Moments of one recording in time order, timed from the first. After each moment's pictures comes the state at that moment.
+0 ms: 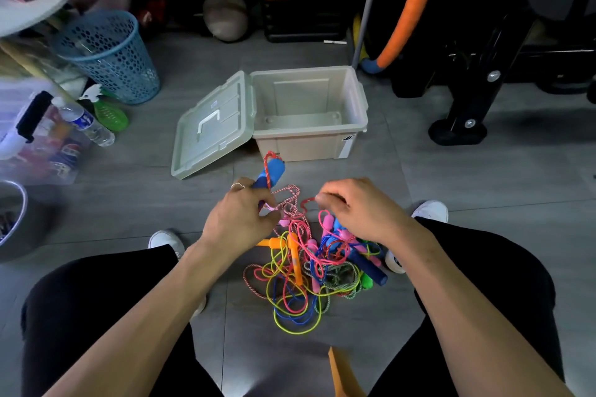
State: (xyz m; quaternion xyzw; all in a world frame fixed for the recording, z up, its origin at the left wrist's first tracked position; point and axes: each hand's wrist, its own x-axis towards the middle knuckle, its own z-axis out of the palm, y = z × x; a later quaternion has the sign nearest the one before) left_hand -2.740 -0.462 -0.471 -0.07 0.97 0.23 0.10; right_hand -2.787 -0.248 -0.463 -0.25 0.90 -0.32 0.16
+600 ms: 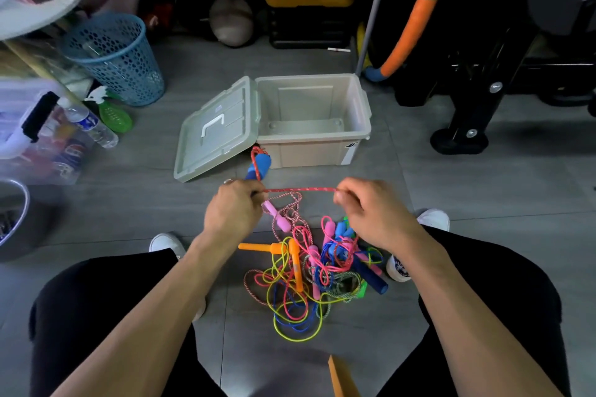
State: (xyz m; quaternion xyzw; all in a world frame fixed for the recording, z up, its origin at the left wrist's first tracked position) left_hand -2.761 -0.481 -0.482 -0.14 0.95 0.26 0.05; right_hand -2.785 -0.244 -0.456 -0.19 0.92 -0.33 0.10
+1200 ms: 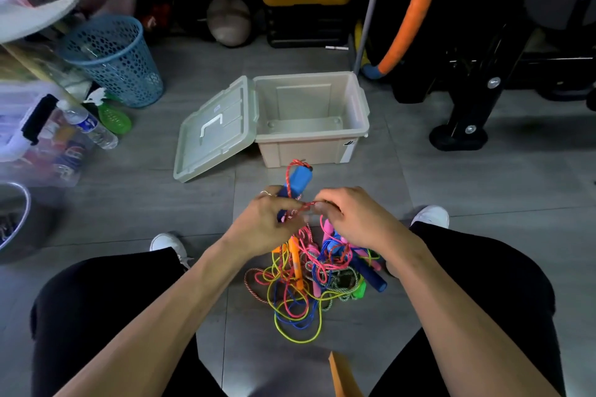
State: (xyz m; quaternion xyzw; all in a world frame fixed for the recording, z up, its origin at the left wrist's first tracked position) left_hand -2.744 -0.447 -0.479 0.05 0.92 0.37 0.11; right_hand -2.784 -0.260 -0.467 -0.24 0.90 -0.31 0.18
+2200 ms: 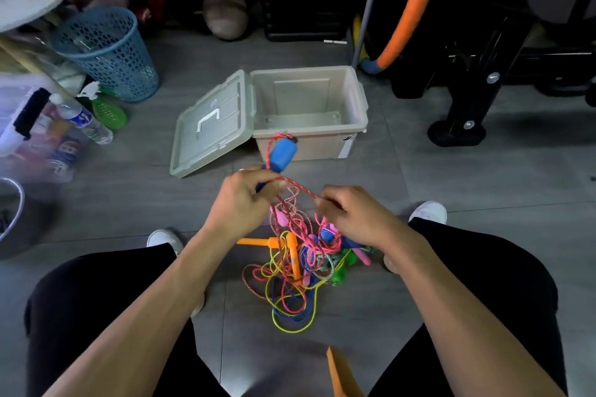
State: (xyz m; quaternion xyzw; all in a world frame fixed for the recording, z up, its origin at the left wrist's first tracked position) left_hand -2.755 -0.463 -0.465 -0.03 0.91 0.42 -0.01; right_hand -2.784 -0.254 -0.472 -0.23 0.88 -0.36 0.21
